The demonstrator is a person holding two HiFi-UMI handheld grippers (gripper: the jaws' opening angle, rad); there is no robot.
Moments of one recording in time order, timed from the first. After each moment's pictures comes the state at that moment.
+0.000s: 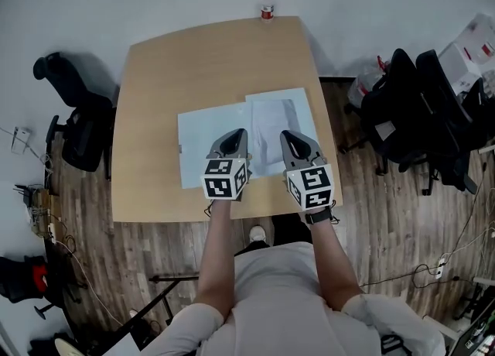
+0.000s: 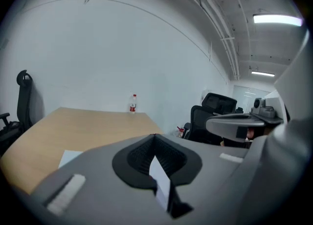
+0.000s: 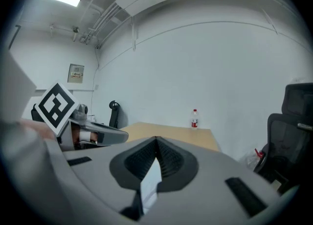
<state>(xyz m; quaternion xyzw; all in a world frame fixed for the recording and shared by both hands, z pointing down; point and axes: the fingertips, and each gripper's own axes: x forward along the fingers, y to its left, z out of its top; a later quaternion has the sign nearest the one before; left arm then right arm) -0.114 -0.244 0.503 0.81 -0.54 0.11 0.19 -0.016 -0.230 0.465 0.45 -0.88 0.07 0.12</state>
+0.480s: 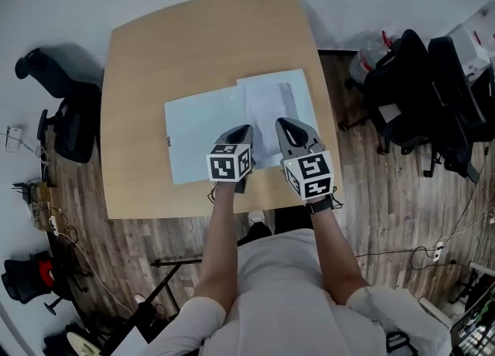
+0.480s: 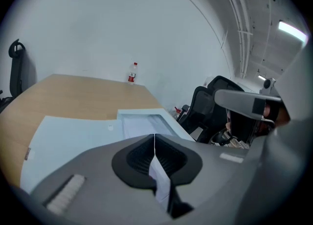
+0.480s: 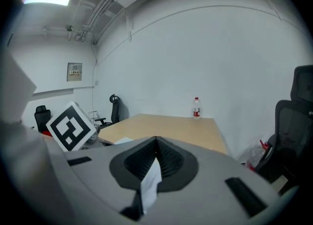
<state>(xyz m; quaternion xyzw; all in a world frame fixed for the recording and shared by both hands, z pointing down) -0.083 -0.273 0.613 0.79 -0.49 0.18 0.32 -0.013 -0.271 0.511 0.43 -0.89 0.11 0.15</state>
